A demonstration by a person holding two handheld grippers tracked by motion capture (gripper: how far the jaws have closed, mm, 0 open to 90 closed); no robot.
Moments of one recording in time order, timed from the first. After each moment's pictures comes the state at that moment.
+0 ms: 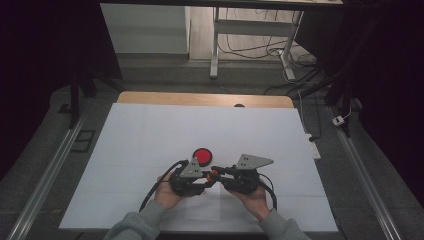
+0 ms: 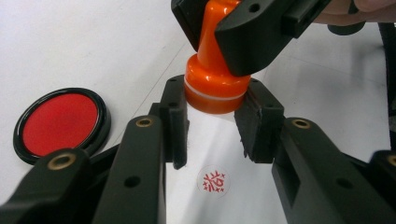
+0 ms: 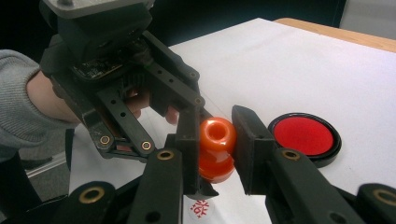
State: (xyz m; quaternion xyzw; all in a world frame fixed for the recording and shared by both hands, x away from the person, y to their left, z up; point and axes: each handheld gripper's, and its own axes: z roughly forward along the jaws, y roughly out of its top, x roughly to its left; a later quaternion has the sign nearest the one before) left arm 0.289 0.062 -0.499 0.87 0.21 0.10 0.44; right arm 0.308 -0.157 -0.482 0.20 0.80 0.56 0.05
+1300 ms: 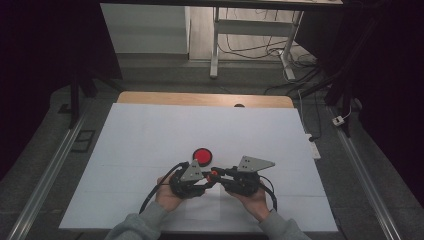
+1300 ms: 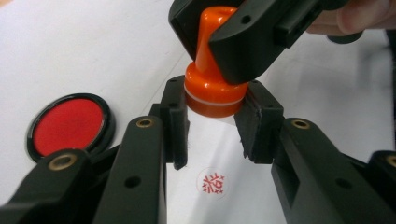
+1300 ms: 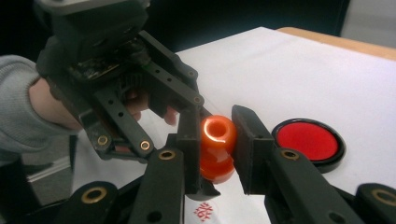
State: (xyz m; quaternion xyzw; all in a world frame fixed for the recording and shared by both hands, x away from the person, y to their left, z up) left arm 0.281 0.059 -0.495 0.87 0.21 0.13 0.43; right arm 0.304 -0.159 -0.486 0.19 0.79 0.58 0.05
